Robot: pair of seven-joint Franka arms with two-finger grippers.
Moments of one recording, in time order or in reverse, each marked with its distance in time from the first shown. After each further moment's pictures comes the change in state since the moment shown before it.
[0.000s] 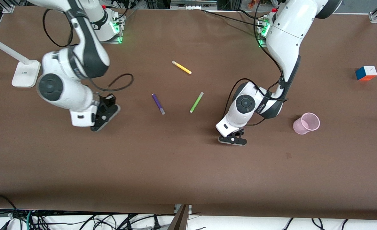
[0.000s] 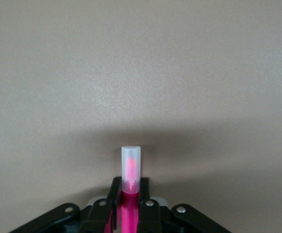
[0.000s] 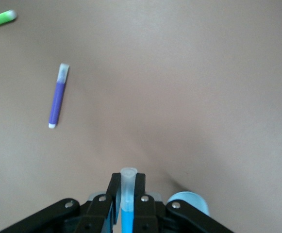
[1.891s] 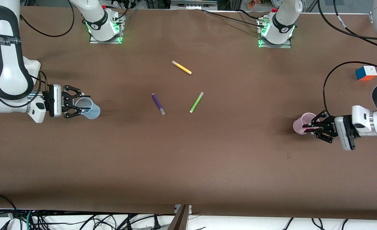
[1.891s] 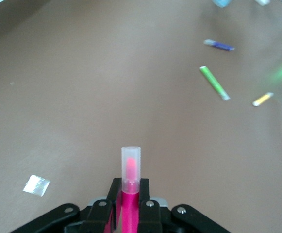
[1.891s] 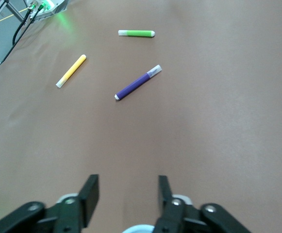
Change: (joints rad) left arm 0.709 -0.209 -0.015 0.116 -0.717 -0.792 1.887; right arm -0.238 0.030 -0.165 -0.177 0.543 -0.180 -1.178
